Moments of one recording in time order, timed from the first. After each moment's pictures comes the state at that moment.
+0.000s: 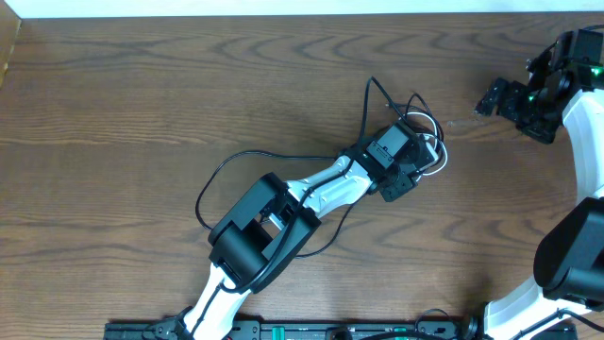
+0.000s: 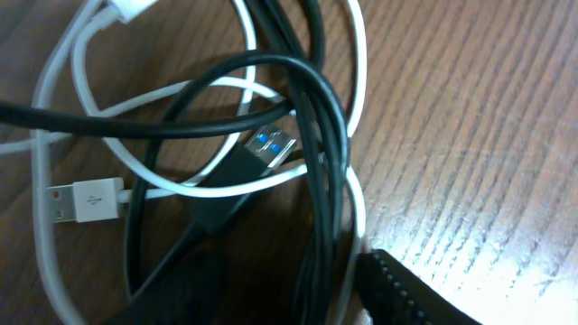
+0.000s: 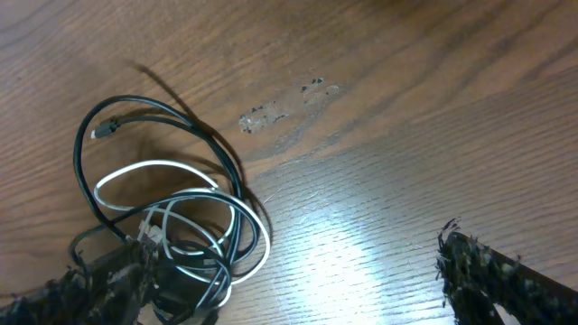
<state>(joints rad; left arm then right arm) -0.83 2.16 1.42 -0.25 0.18 0.22 -0.24 1.83 1.56 -0.98 -0.20 0.23</state>
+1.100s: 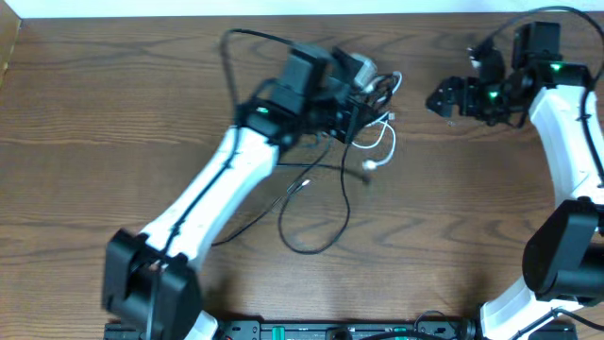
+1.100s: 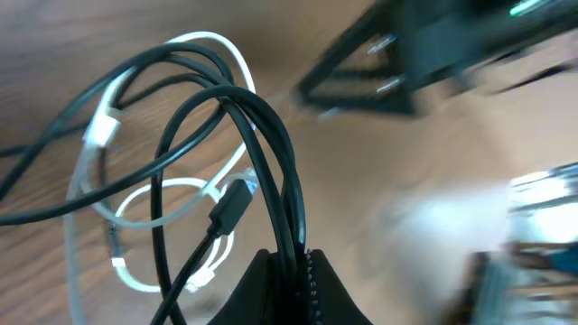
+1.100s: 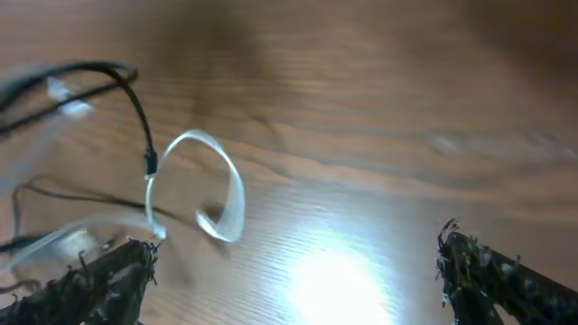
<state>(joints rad) -0.50 1.70 1.43 -0.44 0.63 -0.18 -0.08 1.83 1.56 -0.92 -0.48 -0.01</state>
